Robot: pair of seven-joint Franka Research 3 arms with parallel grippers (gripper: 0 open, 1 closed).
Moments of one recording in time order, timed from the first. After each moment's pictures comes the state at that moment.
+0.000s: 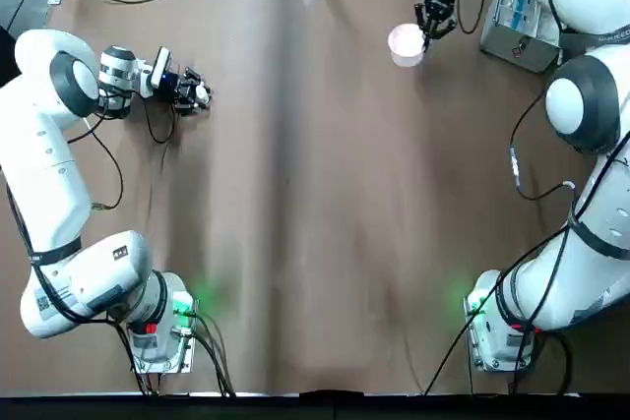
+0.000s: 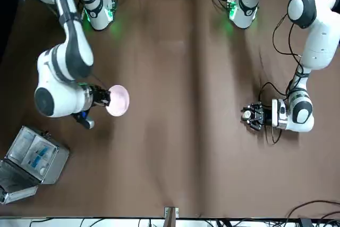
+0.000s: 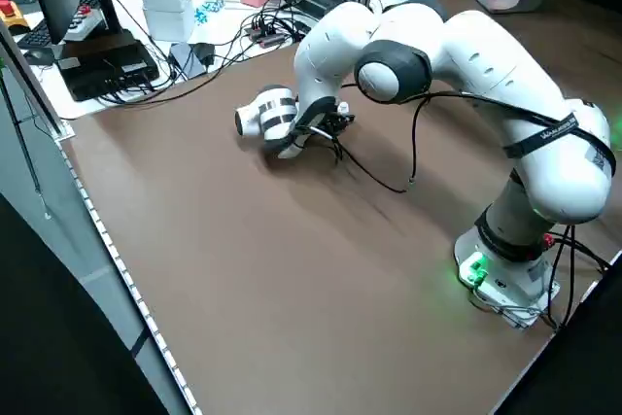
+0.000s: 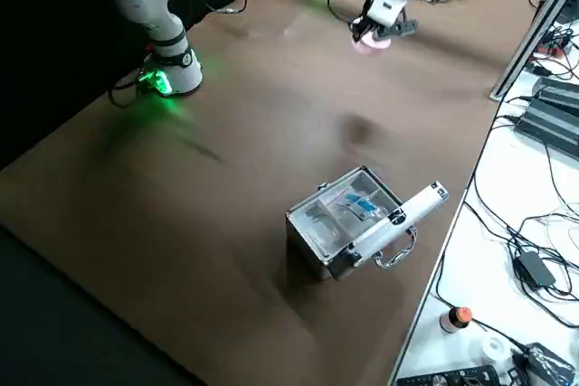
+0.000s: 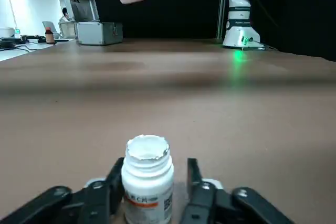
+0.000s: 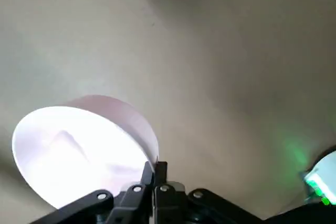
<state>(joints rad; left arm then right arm) 0.41 1.04 -0.13 -1.51 -0.94 1.55 2.58 0.31 0.42 -0.07 -1.52 0.32 1.58 0.76</state>
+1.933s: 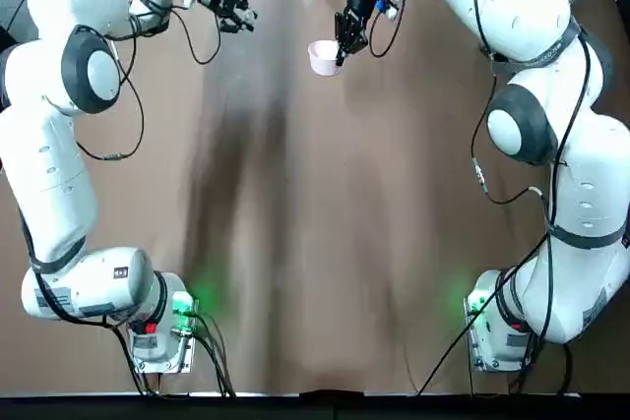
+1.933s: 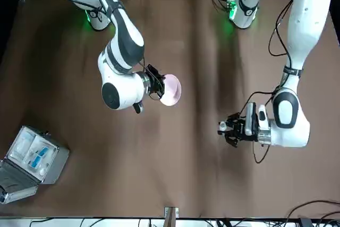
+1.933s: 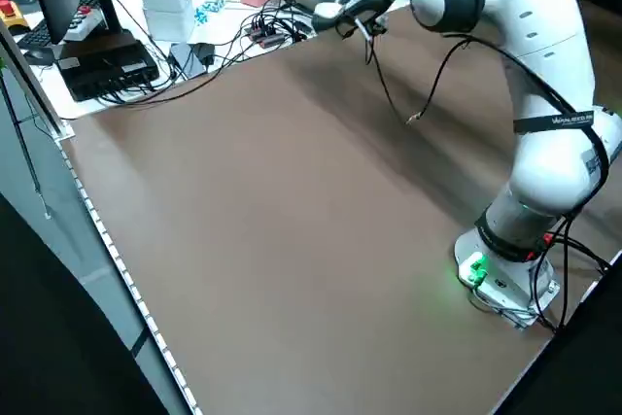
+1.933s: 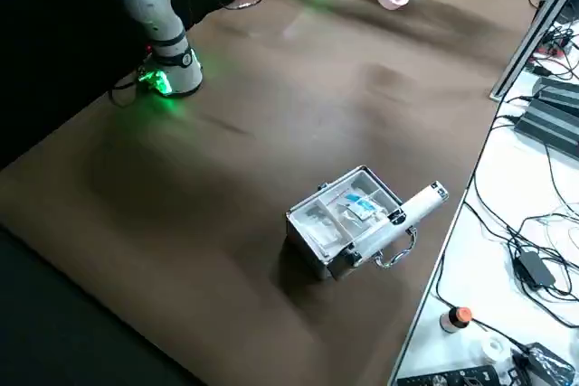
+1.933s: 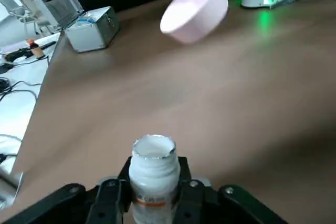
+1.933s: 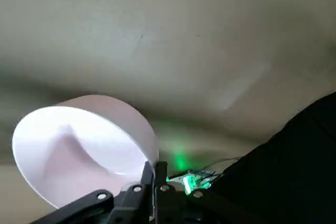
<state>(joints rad) 0.05 0.71 -0.23 -1.44 -0.93 1.85 2.31 0.58 0.66 -0.08 -1.23 0.74 1.59 1.44</state>
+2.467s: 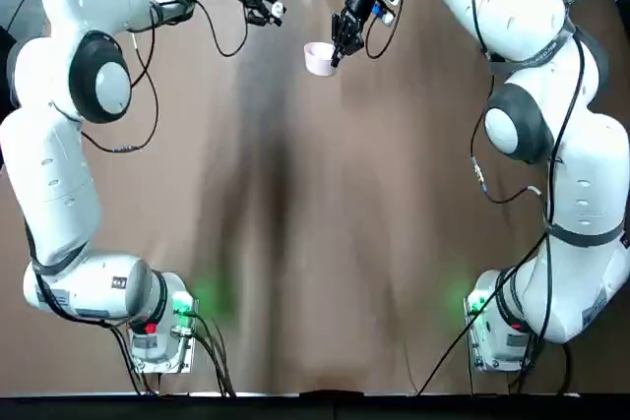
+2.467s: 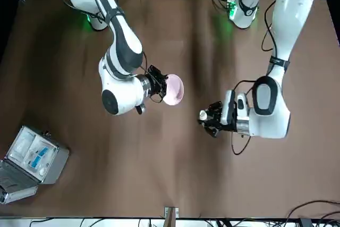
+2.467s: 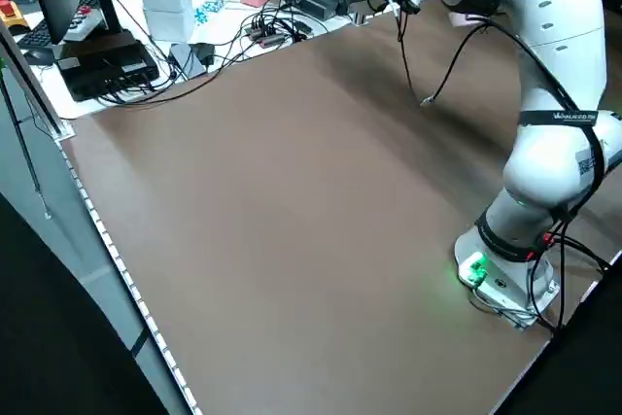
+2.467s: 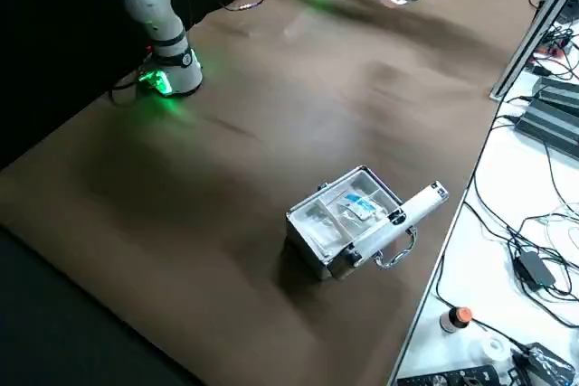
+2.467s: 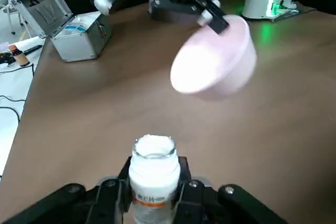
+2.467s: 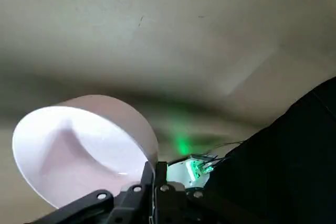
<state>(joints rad) -0.10 0.64 -0.23 -1.44 -0.93 1.92 2.16 0.58 0.67 -0.08 -1.23 0.81 1.60 1.45</state>
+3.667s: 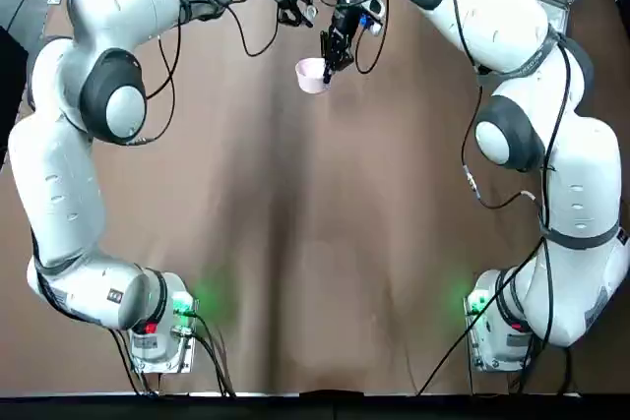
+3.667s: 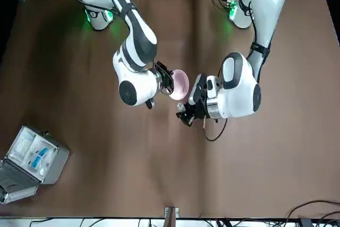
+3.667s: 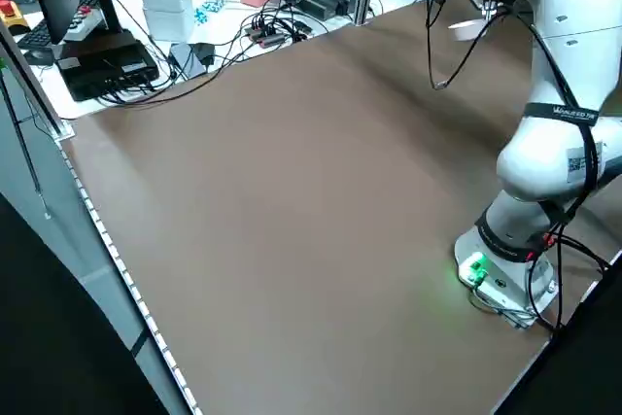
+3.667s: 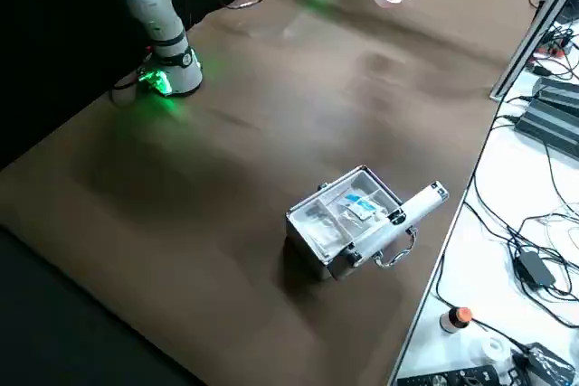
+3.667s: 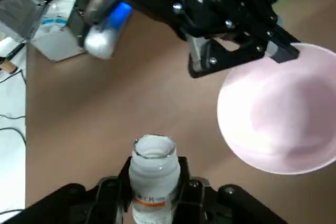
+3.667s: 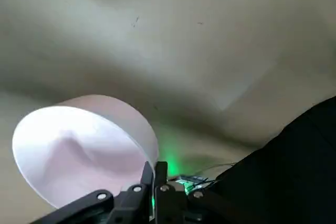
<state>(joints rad) -0.31 0.59 -0.23 -1.44 -0.76 2.16 2.11 0.66 0.70 -0.08 -1.20 0.72 1.60 1.45</state>
